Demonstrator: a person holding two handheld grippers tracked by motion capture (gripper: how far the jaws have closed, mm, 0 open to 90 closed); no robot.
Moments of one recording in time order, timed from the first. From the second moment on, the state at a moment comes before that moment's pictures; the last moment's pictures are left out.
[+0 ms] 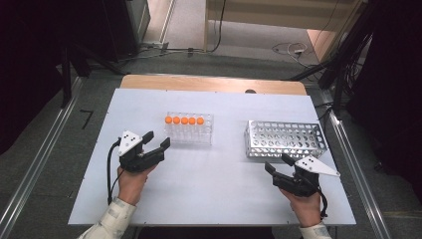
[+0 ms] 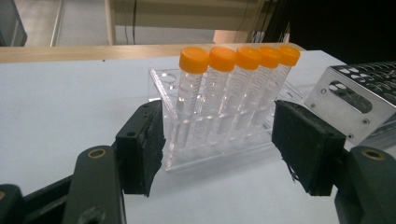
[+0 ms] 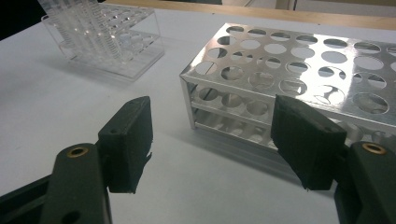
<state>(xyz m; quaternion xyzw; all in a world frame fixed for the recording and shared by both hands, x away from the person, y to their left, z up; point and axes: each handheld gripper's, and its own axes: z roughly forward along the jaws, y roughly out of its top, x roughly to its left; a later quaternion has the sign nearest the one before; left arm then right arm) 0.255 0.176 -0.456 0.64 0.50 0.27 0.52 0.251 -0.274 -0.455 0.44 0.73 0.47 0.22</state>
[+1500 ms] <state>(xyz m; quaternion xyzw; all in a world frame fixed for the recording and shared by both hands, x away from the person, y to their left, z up) 0.214 0.231 -0.479 0.61 0.56 0.30 0.47 0.248 -0.329 -0.461 0.49 0.70 0.44 0.27</state>
